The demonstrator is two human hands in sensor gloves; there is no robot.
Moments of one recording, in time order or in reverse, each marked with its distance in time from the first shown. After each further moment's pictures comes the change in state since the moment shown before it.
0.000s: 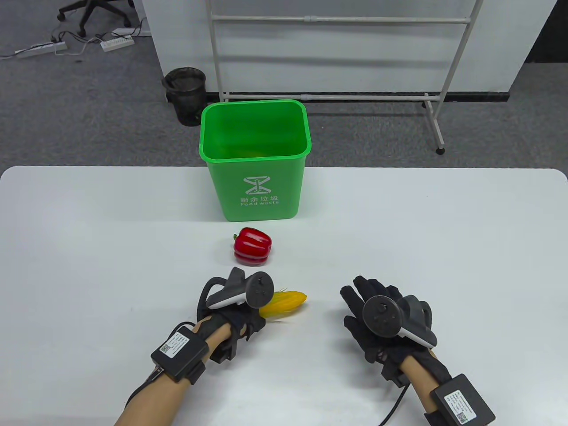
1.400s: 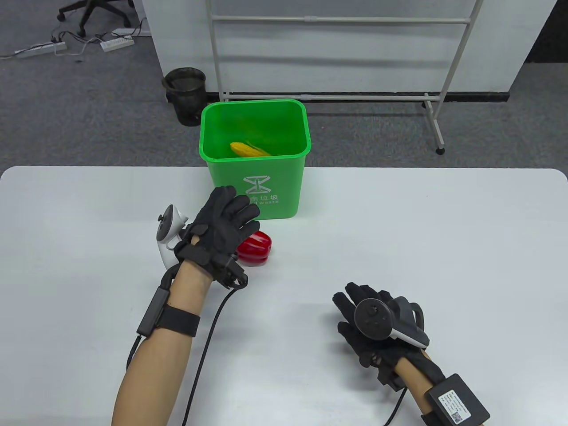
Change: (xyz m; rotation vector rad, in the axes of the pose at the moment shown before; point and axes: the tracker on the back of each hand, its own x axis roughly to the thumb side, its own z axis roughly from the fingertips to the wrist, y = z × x) left_hand -0.028 0.131 0.014 0.377 -0.316 1.523; right_hand 0.011 0.008 -0.002 0.054 -0.033 0.001
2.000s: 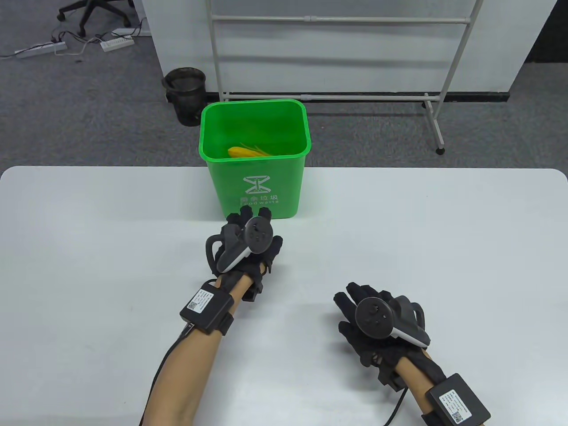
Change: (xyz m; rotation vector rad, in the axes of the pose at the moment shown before) left_hand -0.105 -0.038 -0.054 0.191 0.175 -1.797; right_hand -0.003 0.001 0.000 0.012 0.016 -0.013
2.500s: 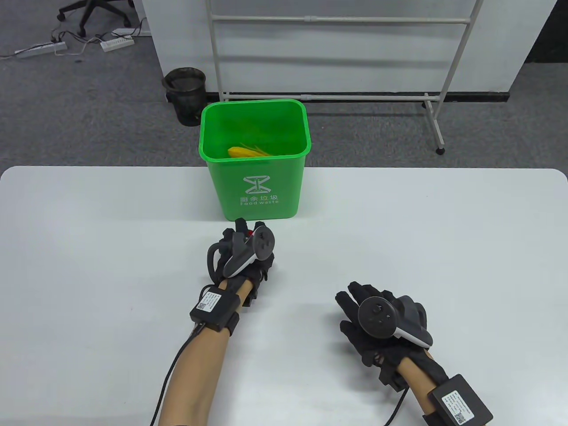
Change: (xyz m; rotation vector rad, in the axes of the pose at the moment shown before) left_hand -0.029 -0.015 0.004 0.032 0.028 0.085; right_hand -0.003 -0.002 0.001 -0.014 -0.001 -0.016
